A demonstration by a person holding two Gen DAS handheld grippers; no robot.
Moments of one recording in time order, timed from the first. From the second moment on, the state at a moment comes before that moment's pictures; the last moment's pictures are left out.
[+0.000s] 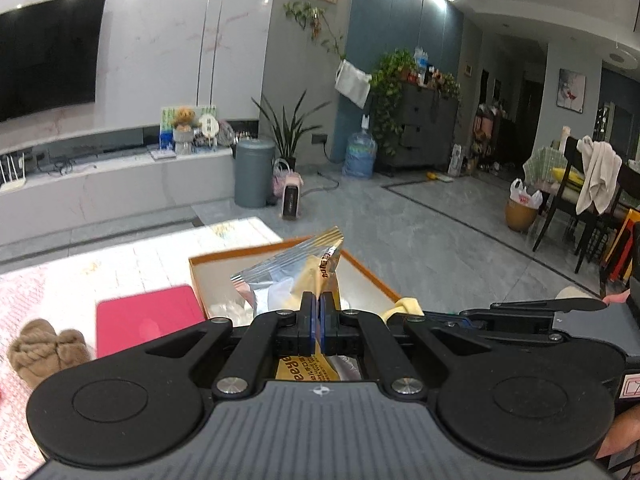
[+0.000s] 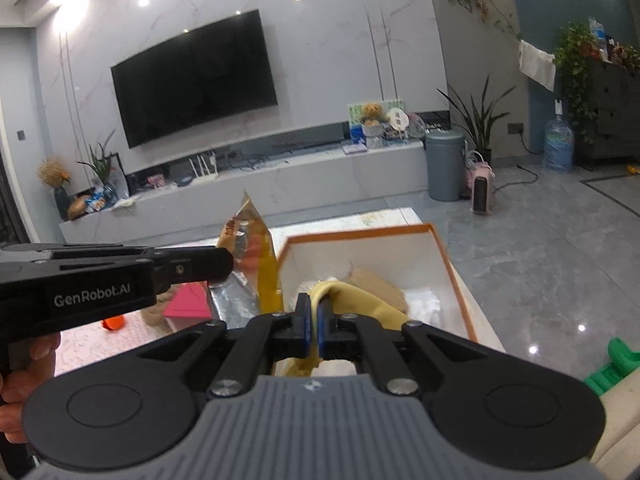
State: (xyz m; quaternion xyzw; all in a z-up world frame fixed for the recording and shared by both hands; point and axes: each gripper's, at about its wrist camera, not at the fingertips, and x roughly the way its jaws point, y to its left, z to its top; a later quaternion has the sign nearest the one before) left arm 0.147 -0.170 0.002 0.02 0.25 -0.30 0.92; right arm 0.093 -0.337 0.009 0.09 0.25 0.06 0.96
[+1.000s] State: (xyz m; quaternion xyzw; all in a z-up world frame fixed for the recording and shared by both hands) left arm 0.174 -0.222 -0.058 0.17 0.33 -0.27 0.89; right arm 0.160 -0.382 -0.075 0.11 0.38 0.03 0.92
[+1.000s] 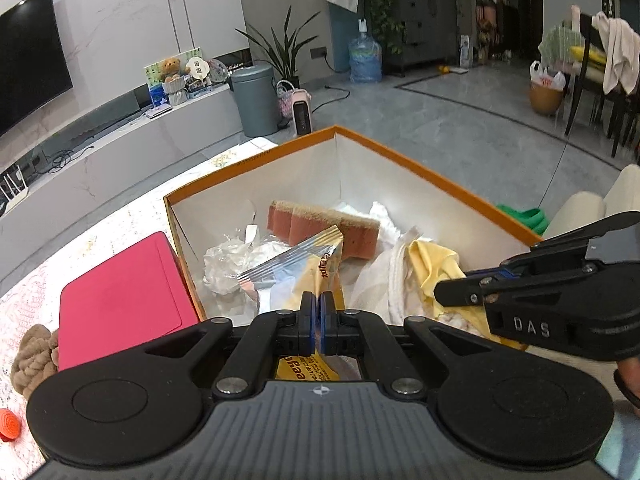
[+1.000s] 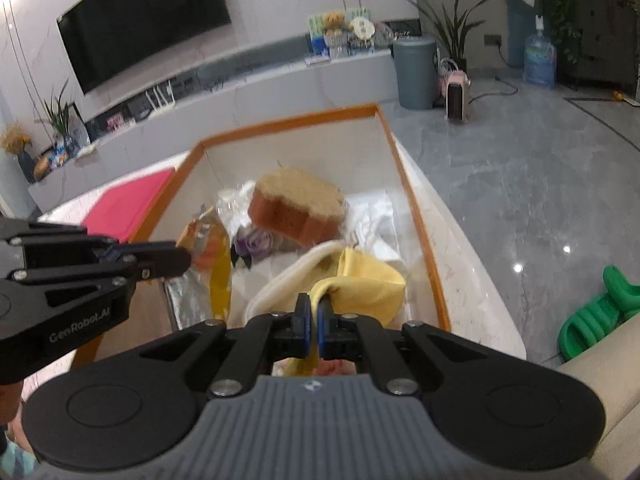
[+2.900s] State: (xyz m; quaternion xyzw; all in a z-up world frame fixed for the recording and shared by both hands) left arm 0.126 -0.102 -0.005 0.05 0.28 -0.19 0.94; right arm 0.106 -0.290 -0.005 0.00 0.33 0.05 0.94
